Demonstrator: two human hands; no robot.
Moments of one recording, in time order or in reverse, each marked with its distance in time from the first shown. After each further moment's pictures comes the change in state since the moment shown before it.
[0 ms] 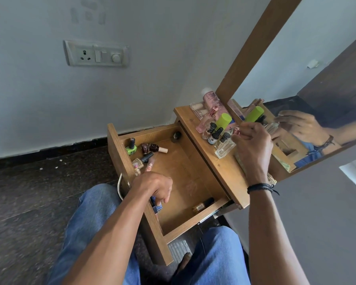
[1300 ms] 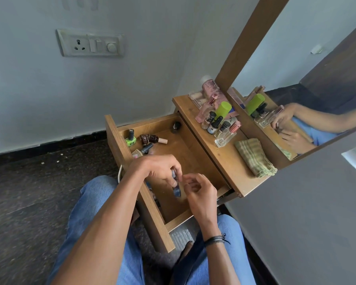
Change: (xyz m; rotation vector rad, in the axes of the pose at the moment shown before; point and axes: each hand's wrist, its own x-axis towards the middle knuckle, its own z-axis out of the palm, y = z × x) left_hand -0.004 -0.007 -0.015 -0.223 0.139 0.275; right_hand -0.160 0.066 0.057 0.032 -0.343 -0.004
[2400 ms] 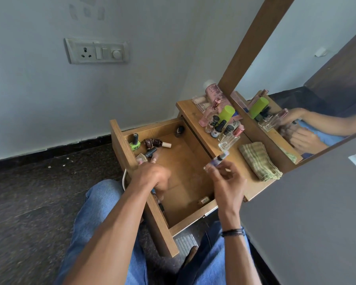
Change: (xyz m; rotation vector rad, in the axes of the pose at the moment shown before) left_hand -0.002 -0.005 0.012 0.417 -0.039 -0.417; right_hand 0.034 -0.013 -0.037 0.236 0.271 0.073
